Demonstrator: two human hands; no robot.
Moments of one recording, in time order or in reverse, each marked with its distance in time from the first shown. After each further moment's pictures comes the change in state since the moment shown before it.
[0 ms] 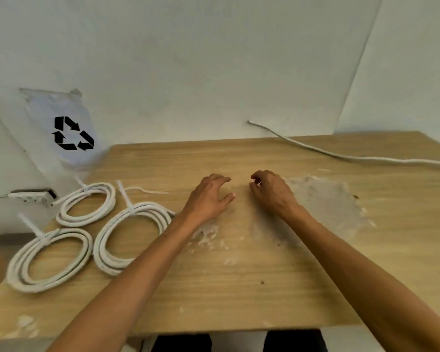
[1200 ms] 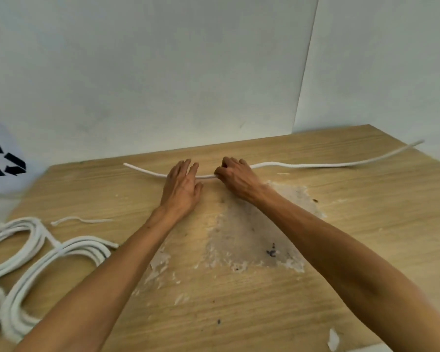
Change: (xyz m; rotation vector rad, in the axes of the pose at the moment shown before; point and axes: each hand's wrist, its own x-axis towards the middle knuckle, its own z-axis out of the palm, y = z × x) left_hand 0.096 0.018 0.048 0.219 0.097 0.060; right_hand 0.072 0.064 -0.017 -0.362 0.087 -0.363
